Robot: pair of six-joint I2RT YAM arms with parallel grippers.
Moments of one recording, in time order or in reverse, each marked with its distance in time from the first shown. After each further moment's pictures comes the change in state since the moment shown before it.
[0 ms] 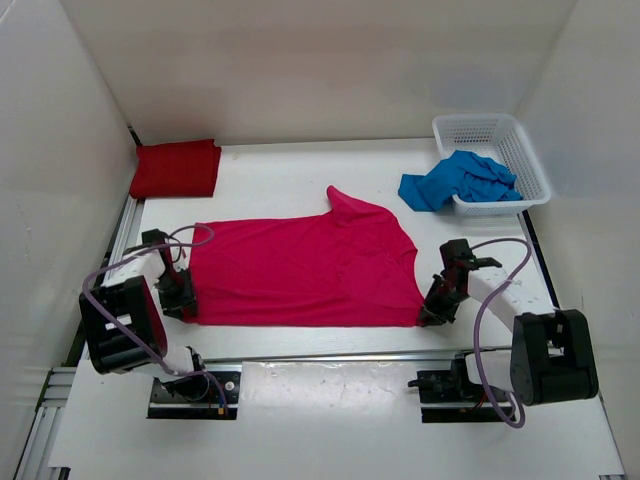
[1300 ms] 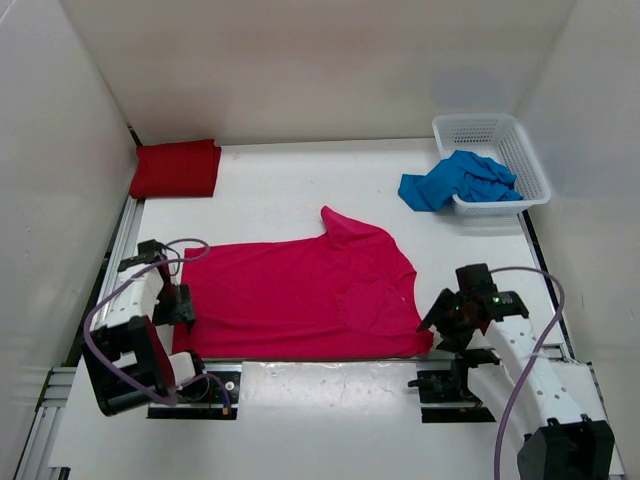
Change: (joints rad) left arm 0.018 -0.201 -0.080 -0.210 -0.204 0.003; right arm 0.001 -0.529 -0.154 -0.275 -0.010 0.150
